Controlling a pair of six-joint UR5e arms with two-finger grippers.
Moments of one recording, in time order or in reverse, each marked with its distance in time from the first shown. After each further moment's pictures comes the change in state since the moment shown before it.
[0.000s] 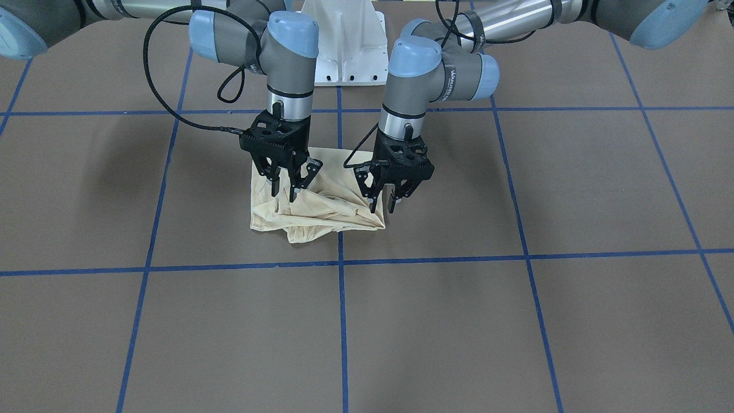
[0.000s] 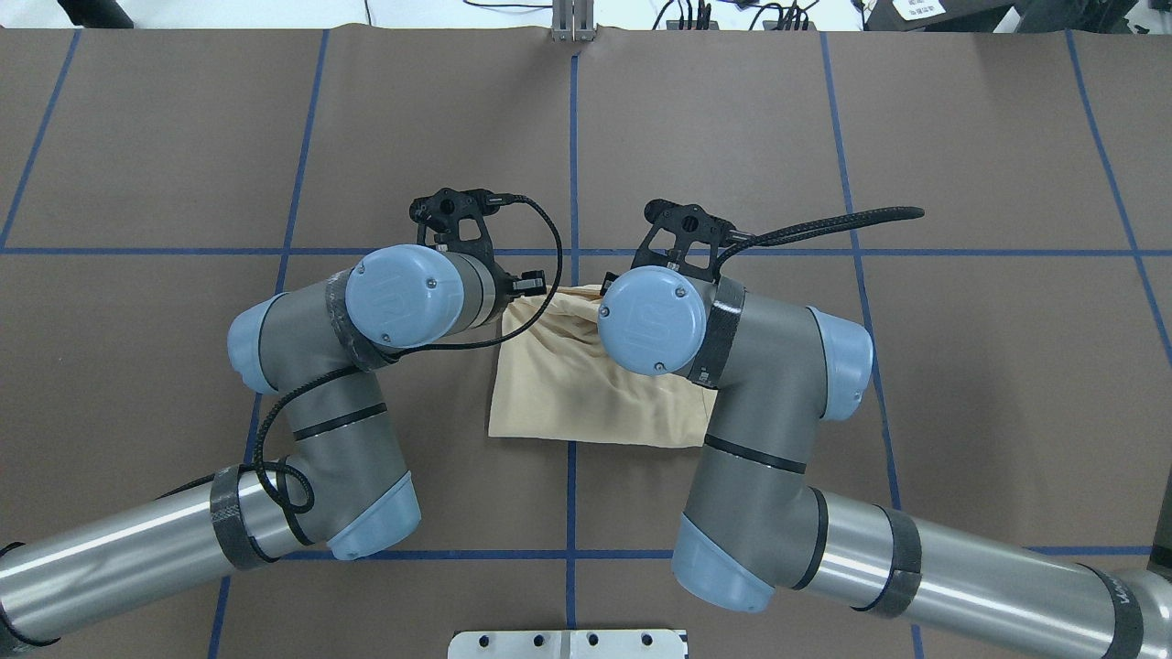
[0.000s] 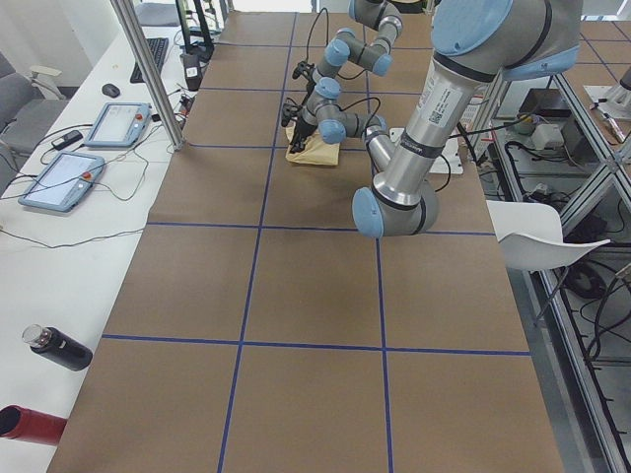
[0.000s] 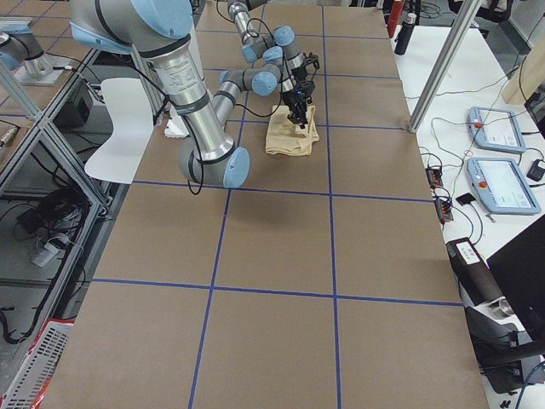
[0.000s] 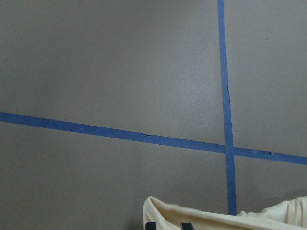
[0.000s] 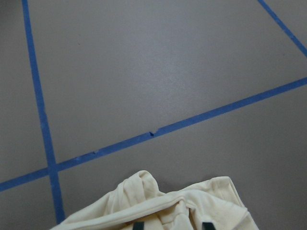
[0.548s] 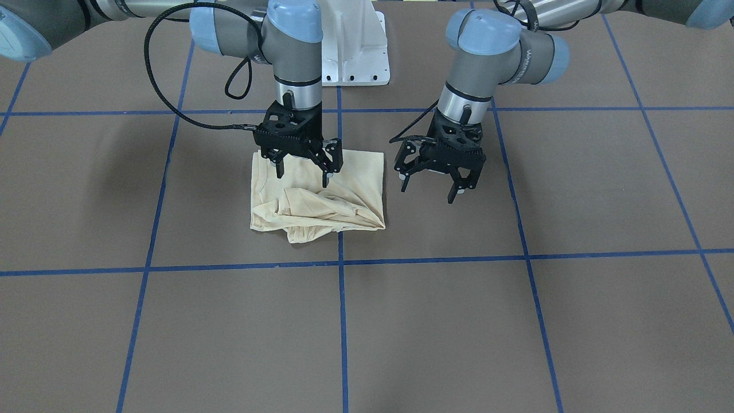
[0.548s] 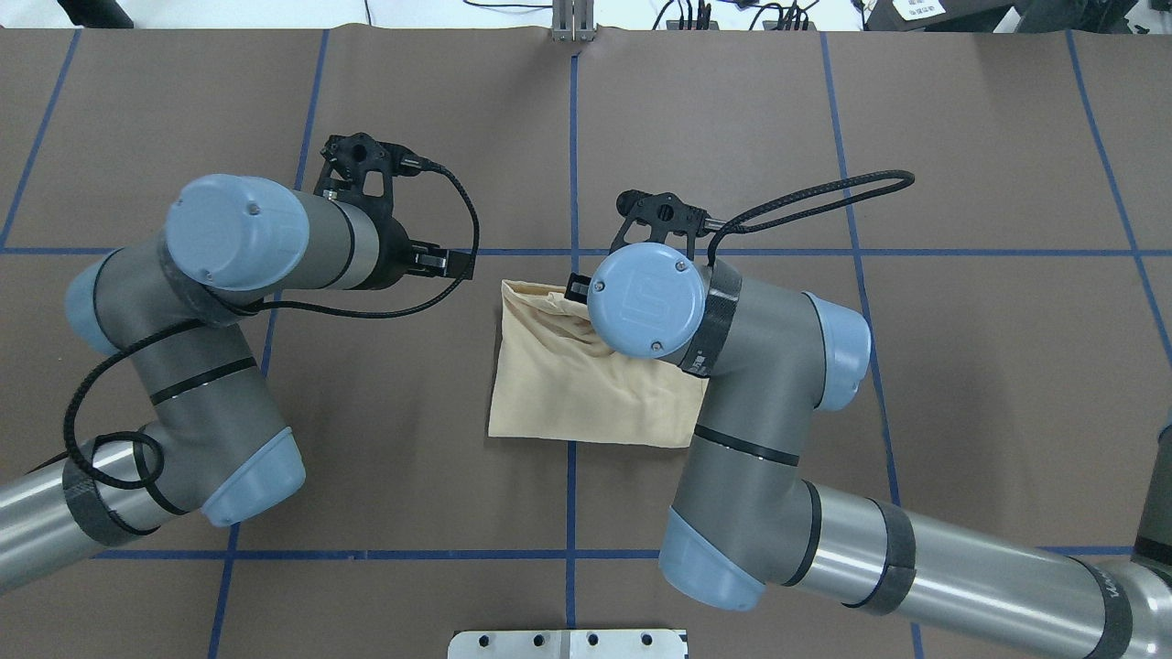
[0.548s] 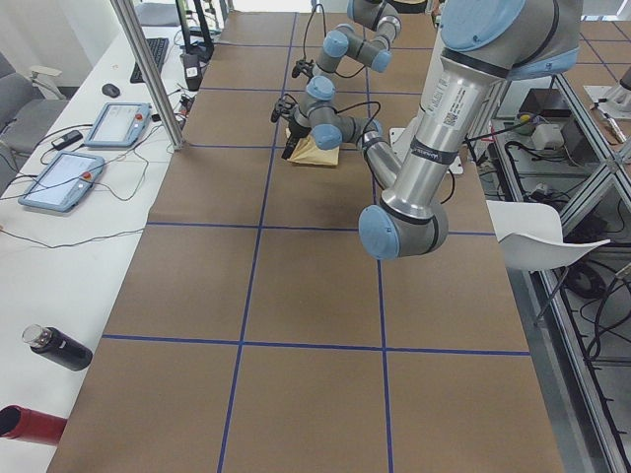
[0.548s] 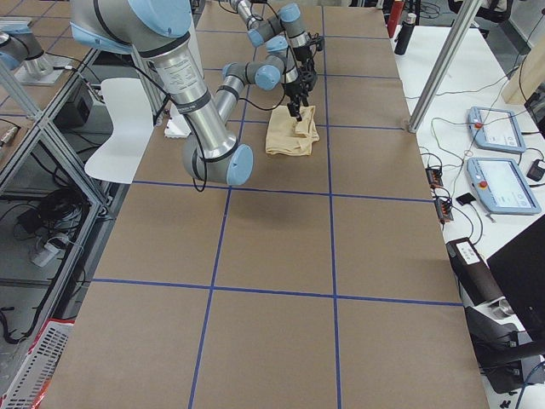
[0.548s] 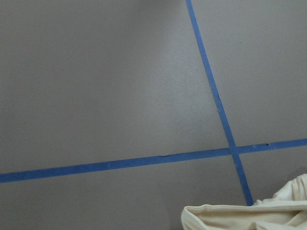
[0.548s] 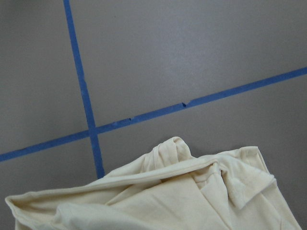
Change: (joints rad) left arm -0.124 0.173 -0.199 -0.007 -0.168 0.323; right arm -0.026 0.028 0.004 0.013 0.057 -0.040
